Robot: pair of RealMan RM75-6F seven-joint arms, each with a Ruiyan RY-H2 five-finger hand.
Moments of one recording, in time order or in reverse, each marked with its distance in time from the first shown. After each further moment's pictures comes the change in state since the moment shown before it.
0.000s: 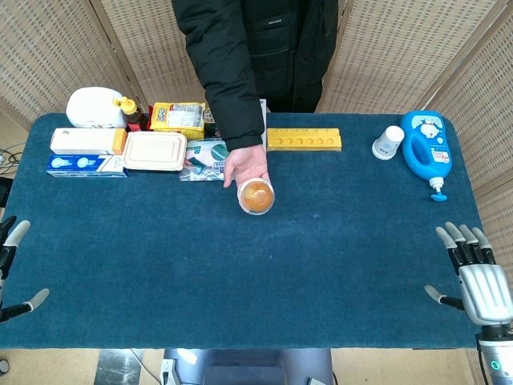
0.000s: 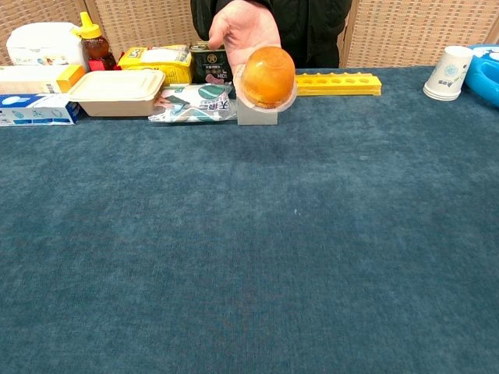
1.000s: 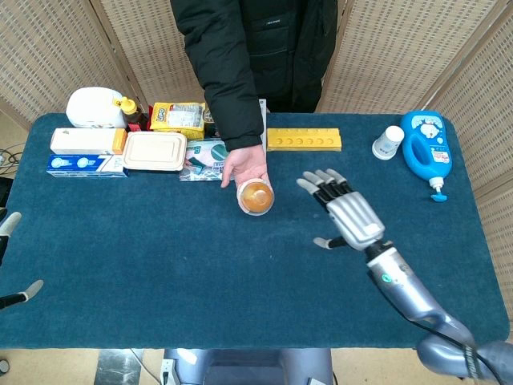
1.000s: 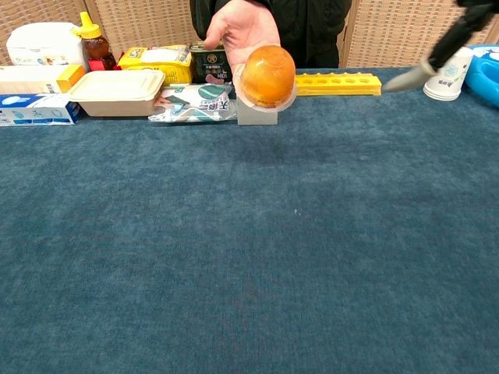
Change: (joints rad) left arm -0.039 0.014 -0.052 -0.001 -0.149 -0.057 -0.015; right arm 0.536 -0.081 0.268 -0.254 0.205 -0.566 -0.099
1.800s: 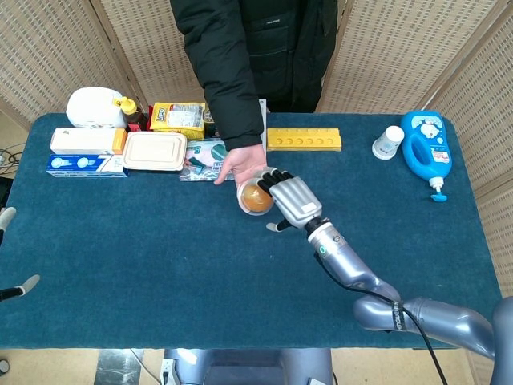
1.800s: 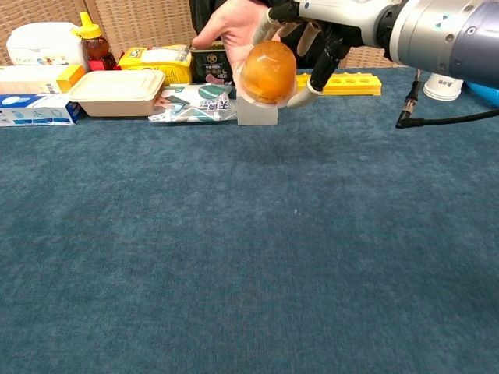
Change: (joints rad) left arm -0.027 0.010 -0.022 0.007 -0.076 -0.036 -0.021; right arm 0.249 -0.279 0.050 0.270 0.219 -0.124 -0.117
